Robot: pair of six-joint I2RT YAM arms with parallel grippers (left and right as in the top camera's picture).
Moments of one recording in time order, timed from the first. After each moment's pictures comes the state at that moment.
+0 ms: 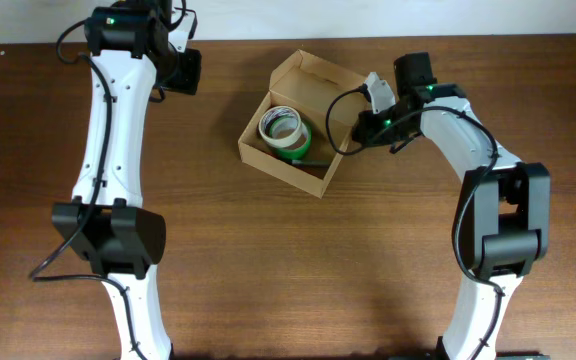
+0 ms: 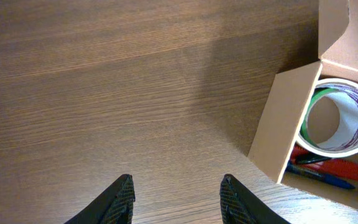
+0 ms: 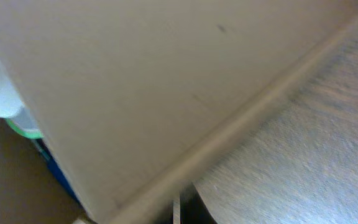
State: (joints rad) left arm -0.10 2.22 2.45 -1.39 -0.01 0.09; right arm 0.09 2.13 1.63 -0.75 -0.46 -0.08
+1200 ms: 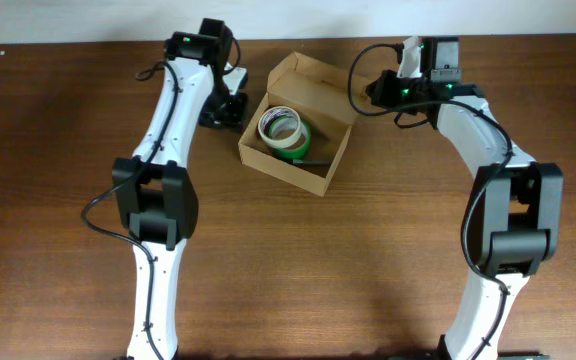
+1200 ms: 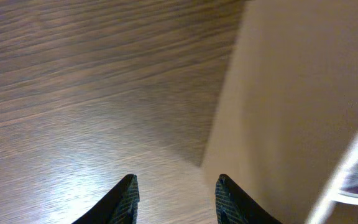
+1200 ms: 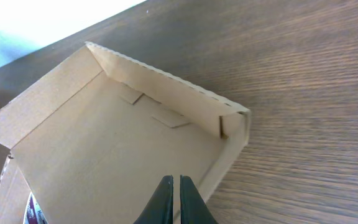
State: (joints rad) left arm -0.22 2.51 2.44 -1.42 0.12 0.04; right arm 0.03 2.15 1.63 -0.34 -0.49 0.33
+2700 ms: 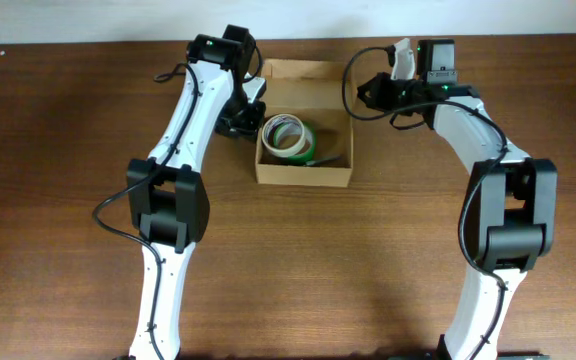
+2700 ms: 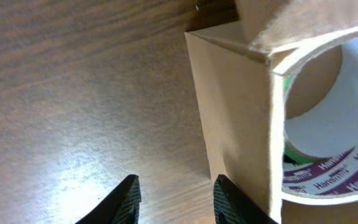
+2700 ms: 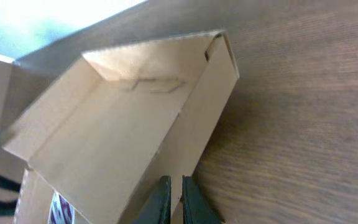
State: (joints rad) left arm -0.28 2.51 2.44 -1.48 0.12 0.01; right arm 0.03 2.17 1.64 -0.30 -0.61 0.31
